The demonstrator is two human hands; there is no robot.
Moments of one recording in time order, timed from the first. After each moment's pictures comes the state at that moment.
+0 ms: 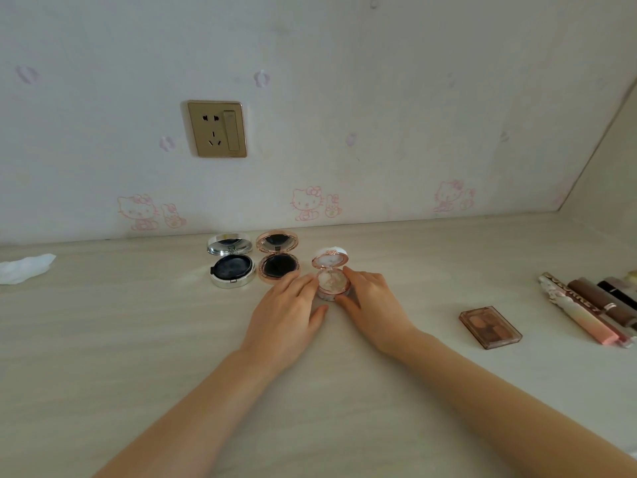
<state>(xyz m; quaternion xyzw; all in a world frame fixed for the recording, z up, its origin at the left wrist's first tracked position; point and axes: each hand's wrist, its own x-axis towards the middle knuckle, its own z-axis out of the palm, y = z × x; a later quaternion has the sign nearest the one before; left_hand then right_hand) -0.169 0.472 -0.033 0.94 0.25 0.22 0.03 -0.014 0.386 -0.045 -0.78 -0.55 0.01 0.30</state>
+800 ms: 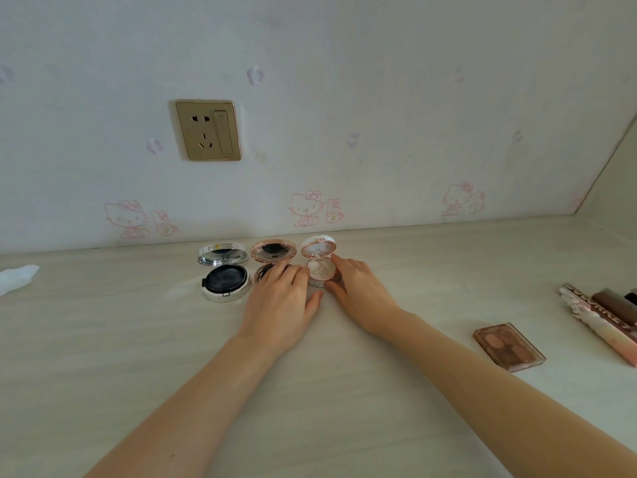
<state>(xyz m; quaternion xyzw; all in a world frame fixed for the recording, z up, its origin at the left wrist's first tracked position) -0.139 0.513 -0.034 0.93 0.28 0.22 -0.03 0.007 0.434 -0.034 -0.78 -0.56 0.04 0.28</state>
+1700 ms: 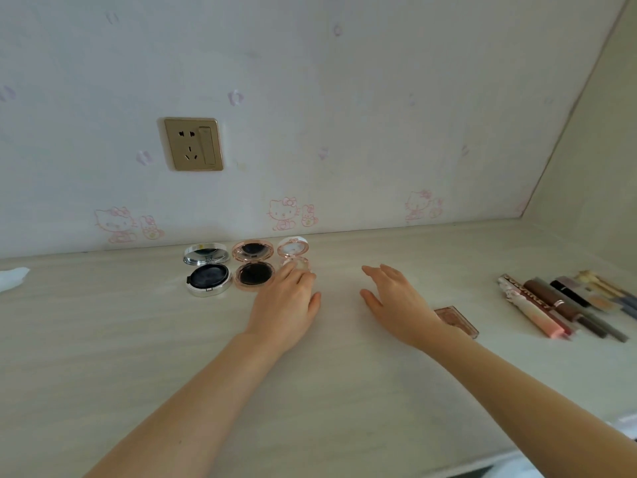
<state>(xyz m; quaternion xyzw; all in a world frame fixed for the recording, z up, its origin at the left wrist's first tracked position) -0.130 0.459 -0.016 0.94 0.23 0.25 0.01 0.019 0.321 0.000 -0.84 -0.50 0.01 0.21</state>
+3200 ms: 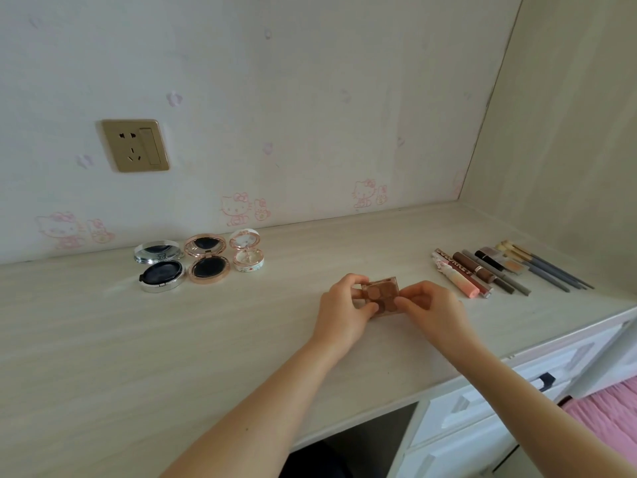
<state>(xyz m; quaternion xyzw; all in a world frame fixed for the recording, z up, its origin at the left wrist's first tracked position) -0.056 0.314 -0.017 0.80 0.23 0.25 0.50 0.031 0.182 -0.002 -0.85 -0.26 0.05 0.46</state>
